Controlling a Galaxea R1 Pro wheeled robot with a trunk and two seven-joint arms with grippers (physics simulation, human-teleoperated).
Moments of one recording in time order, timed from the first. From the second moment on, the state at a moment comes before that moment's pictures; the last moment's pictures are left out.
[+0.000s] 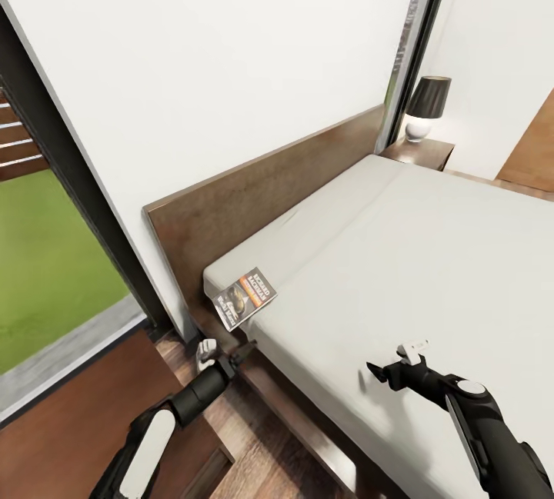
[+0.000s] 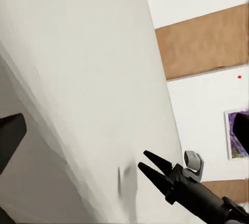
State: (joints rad) left arm -0.28 -0.06 0.00 -1.13 0.81 0.48 -0.58; right arm -0.36 -0.15 -0.21 -1.16 0.22 0.37 0.63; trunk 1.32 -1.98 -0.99
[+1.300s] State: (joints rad) left arm -0.29 -0.06 0.00 -1.12 0.90 0.48 -0.57; right arm -0.29 -0.17 -1.01 -1.33 0.16 0.35 1.17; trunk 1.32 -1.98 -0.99
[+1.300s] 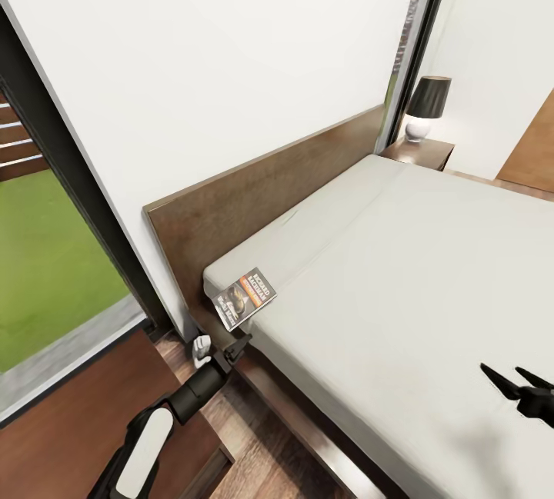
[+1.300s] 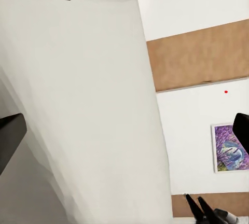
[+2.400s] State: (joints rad) left arm -0.29 -0.05 0.28 -1.12 0.96 0.43 -0.50; right arm -0.29 -0.32 -1.04 -1.29 -0.15 0.43 1.29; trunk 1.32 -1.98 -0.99
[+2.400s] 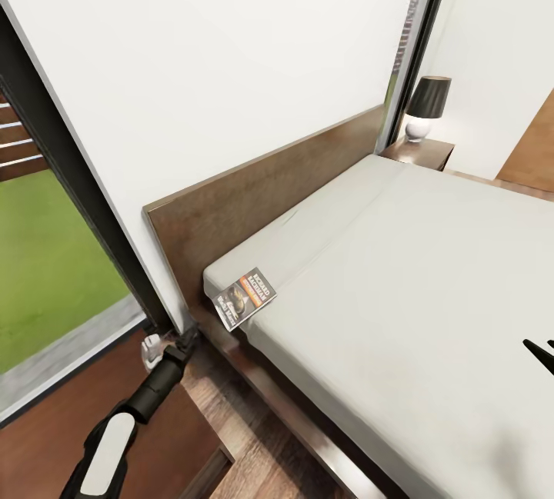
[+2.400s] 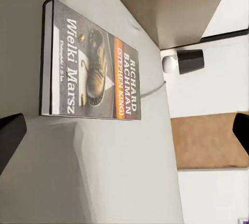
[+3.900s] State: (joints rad) left arm -0.29 -0.12 0.19 -1.11 0.96 0.30 -0.35; right arm -0.29 -0.32 -1.04 -1.29 -0.15 0.43 1.29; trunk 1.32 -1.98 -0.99
